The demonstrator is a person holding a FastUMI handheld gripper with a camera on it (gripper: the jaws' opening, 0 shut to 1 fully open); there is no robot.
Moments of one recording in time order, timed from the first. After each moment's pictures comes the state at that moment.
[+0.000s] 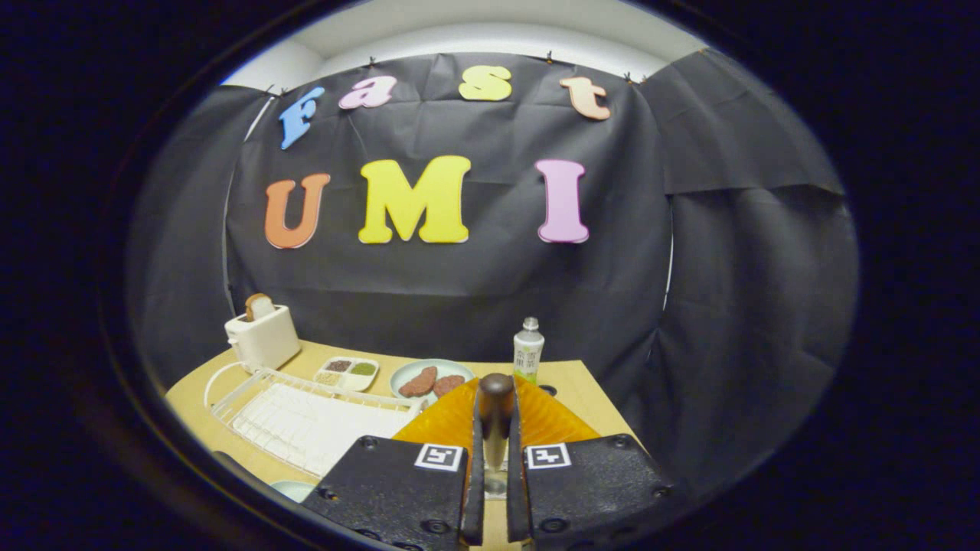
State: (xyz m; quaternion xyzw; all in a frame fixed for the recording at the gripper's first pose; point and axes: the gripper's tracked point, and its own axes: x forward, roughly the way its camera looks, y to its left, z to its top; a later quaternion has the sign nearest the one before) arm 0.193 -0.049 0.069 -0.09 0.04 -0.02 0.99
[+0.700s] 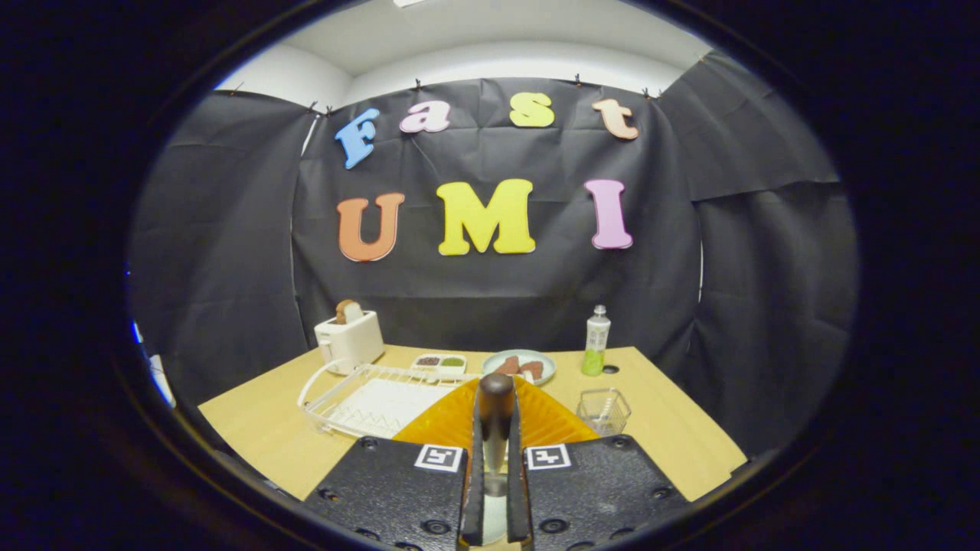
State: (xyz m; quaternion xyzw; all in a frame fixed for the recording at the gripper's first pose) arm 0.078 0.071 -0.025 -0.06 0.03 0.04 1.00
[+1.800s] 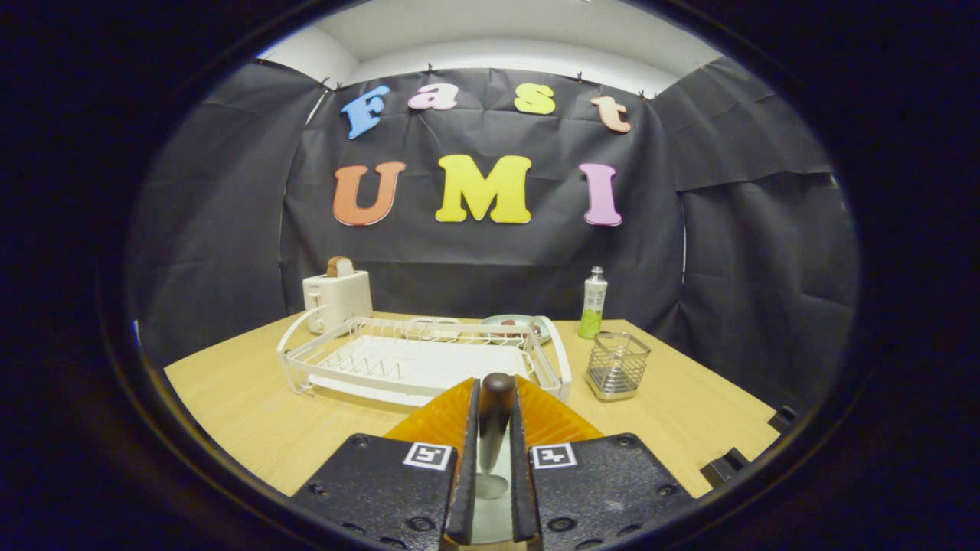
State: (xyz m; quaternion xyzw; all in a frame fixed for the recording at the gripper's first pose) arm 0.083 0.085 -0.125 -0.08 0.01 -0.01 1.00
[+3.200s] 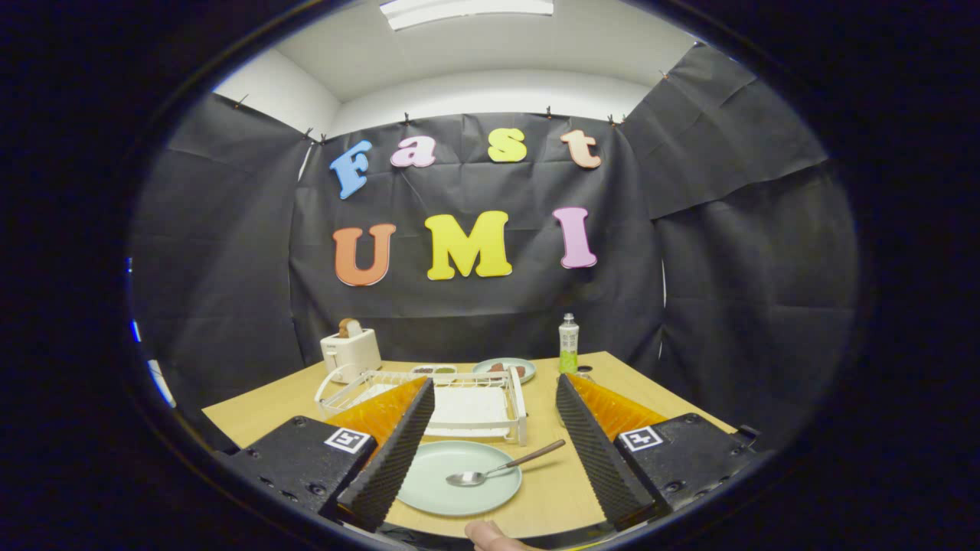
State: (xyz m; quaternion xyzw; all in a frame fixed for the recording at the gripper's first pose) arm -0.035 0.046 -0.042 -0.04 -0.05 0.02 1.00
